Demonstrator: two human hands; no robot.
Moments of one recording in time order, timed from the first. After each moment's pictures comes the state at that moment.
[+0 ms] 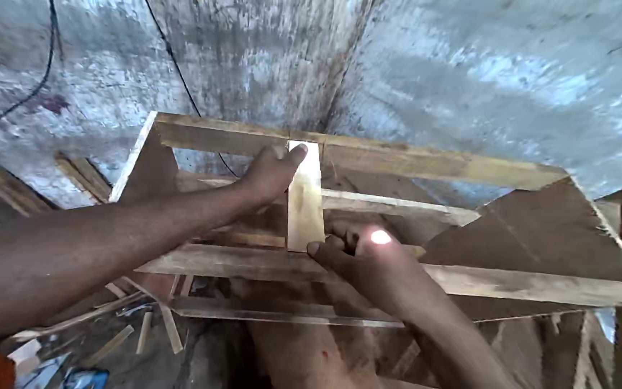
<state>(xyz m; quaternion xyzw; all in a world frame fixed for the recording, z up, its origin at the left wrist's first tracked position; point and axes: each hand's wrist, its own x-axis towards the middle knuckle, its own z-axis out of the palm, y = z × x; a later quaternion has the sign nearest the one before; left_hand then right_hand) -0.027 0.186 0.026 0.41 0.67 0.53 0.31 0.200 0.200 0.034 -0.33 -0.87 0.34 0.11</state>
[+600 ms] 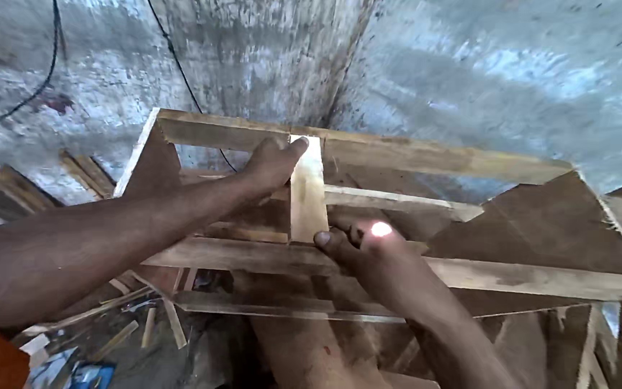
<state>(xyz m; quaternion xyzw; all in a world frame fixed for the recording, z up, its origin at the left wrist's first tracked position) -0.024 0.186 0.034 0.37 0.67 0.55 0.33 0.206 0.198 0.029 -0.32 -0.87 0.36 0.12</state>
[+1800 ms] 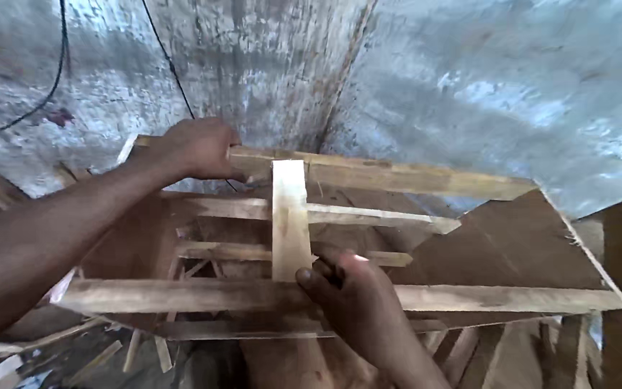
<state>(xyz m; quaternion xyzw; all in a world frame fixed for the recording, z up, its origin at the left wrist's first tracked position) -0.117 0.157 0.087 0.58 0.81 0.03 -0.04 0.209 0.189 0.009 -0.30 -0.90 0.25 0.20</state>
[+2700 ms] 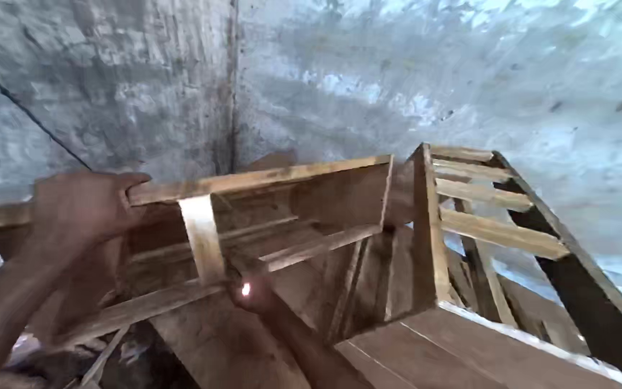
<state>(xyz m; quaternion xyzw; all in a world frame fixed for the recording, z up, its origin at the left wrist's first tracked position) -0.035 0.169 0.048 0.57 0.79 0.08 -0.19 0.220 0.260 -0.152 -0.26 -0.88 0.24 0.32</state>
